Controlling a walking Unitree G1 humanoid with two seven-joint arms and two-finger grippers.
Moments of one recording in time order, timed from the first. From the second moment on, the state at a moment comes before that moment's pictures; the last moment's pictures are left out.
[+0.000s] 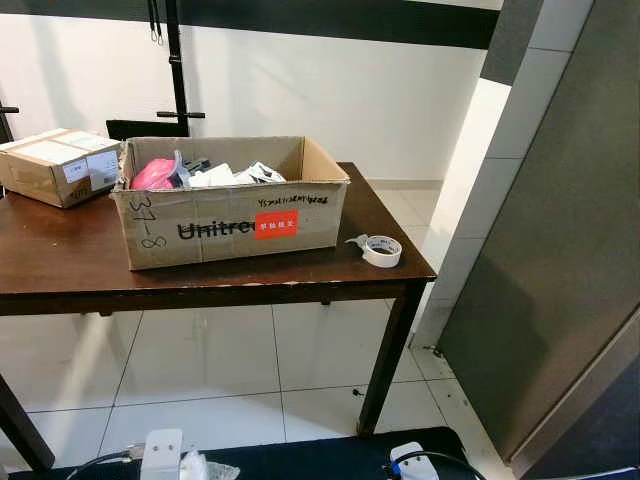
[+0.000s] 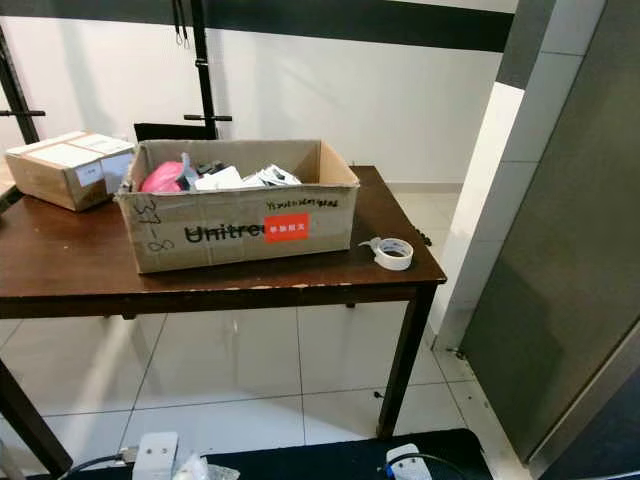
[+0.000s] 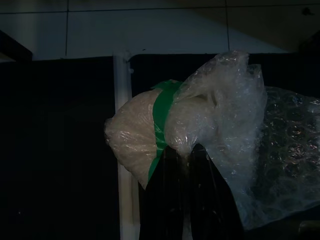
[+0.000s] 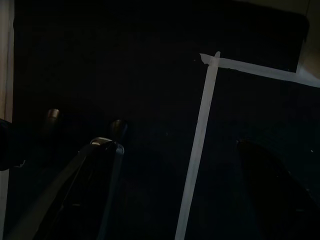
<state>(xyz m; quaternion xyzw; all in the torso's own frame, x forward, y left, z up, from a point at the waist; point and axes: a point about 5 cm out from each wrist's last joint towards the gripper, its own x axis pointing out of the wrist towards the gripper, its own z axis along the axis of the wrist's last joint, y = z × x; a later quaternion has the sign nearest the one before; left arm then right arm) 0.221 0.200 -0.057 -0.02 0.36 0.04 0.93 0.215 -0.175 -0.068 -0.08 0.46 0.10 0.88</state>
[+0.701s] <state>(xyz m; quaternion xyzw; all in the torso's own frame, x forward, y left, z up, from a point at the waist) 0.221 0.192 -0.058 -0.03 0.36 0.03 0.93 0.214 -0.173 -0.070 -0.08 0.46 0.10 0.88</state>
